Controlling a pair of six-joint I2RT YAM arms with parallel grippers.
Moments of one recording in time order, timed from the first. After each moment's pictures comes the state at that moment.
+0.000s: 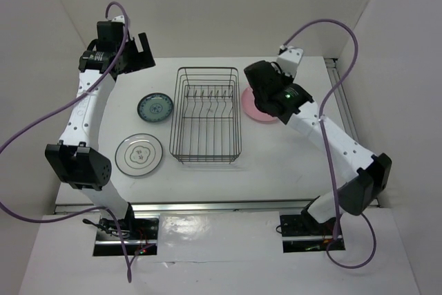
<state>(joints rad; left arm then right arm) -0.04 1.69 1.90 -0.82 -0.02 -0.30 0.64 1.45 1.51 -0.77 1.05 0.64</state>
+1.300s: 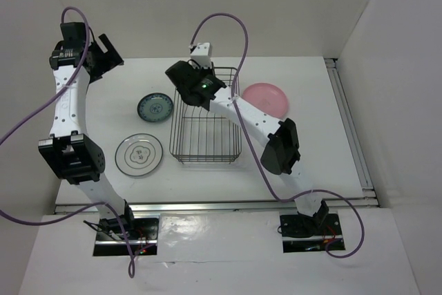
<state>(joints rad) 0.22 1.77 1.95 -0.89 0.04 -0.43 0.88 2.25 2.32 -0.80 1.10 0.47</state>
